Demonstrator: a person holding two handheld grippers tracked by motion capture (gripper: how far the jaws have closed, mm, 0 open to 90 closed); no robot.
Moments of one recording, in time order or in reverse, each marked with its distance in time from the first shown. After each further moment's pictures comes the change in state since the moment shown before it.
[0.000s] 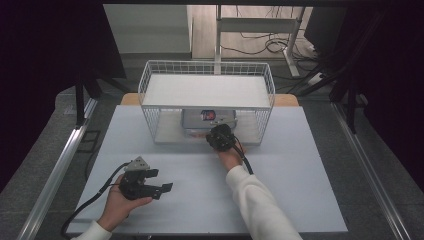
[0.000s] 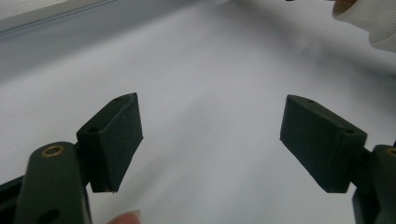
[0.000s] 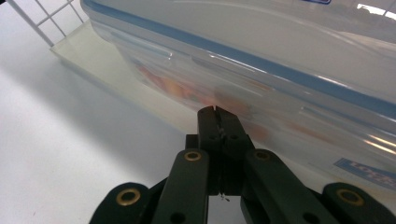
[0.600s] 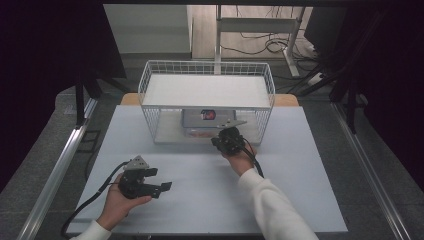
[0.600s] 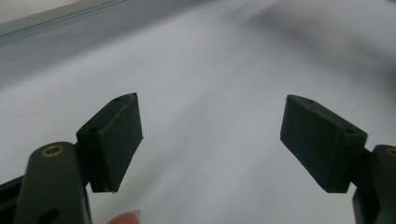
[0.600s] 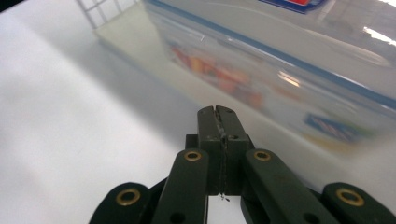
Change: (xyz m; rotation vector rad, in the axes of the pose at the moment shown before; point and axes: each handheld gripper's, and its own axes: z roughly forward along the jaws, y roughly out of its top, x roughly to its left) left arm 0.004 0.001 0.000 0.000 0.008 0.001; right arm -0.002 -0.004 -0.047 0.006 0.054 -0.094
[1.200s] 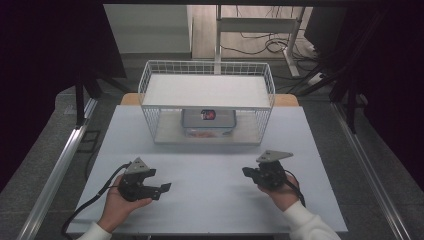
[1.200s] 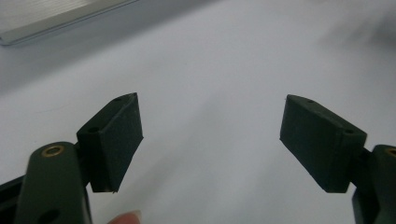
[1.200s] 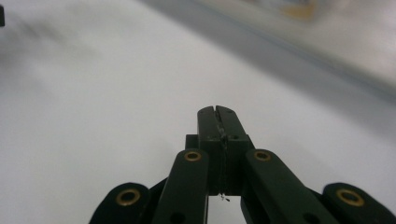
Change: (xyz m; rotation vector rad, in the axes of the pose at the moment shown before) left arm -0.007 -0.005 -0.002 -0.011 0.065 0.029; right arm -0.012 -0.092 -0.114 0.010 0.074 -0.038
